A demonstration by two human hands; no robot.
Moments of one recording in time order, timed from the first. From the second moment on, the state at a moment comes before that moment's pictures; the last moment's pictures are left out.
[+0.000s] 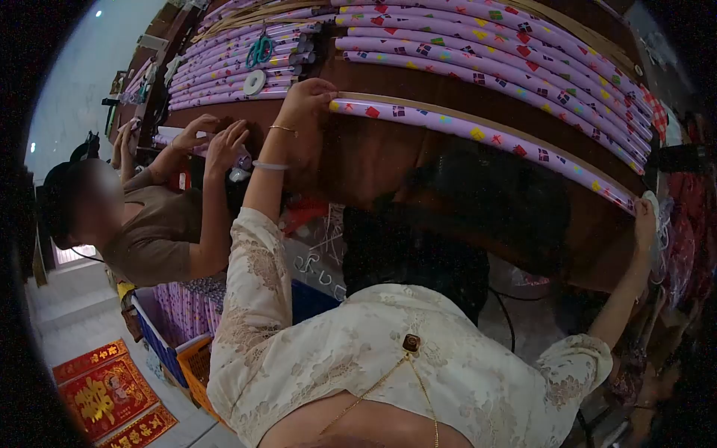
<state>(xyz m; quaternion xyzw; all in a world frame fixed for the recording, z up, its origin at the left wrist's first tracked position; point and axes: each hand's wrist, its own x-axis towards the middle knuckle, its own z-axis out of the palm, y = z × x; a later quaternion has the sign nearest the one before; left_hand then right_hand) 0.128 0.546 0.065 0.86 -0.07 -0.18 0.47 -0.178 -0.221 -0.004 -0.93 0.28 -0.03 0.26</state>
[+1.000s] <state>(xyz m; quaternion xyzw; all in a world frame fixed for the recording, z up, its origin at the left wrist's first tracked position) 0.117 0.552 0.054 0.81 -0.03 -0.16 0.56 -0.187 -0.211 -0.003 -0.89 0.31 -0.04 0.34</state>
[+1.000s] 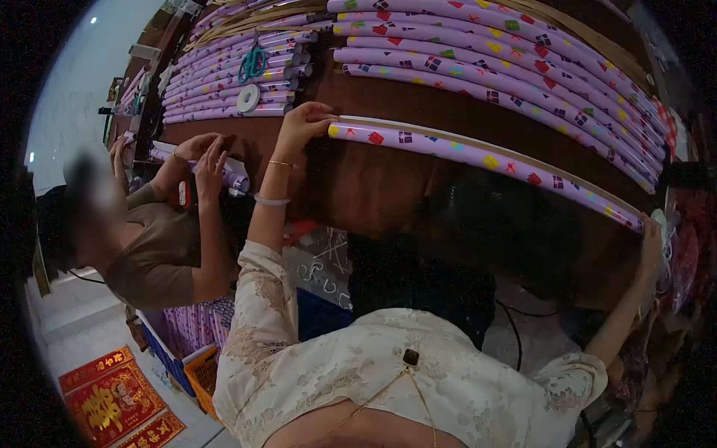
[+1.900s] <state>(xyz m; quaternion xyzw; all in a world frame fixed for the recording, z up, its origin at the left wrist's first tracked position) 0.118 0.553 0.048 0.82 -0.07 -0.18 0.53 -0.173 -0.139 0.022 -0.89 0.34 -0.16 0.27</state>
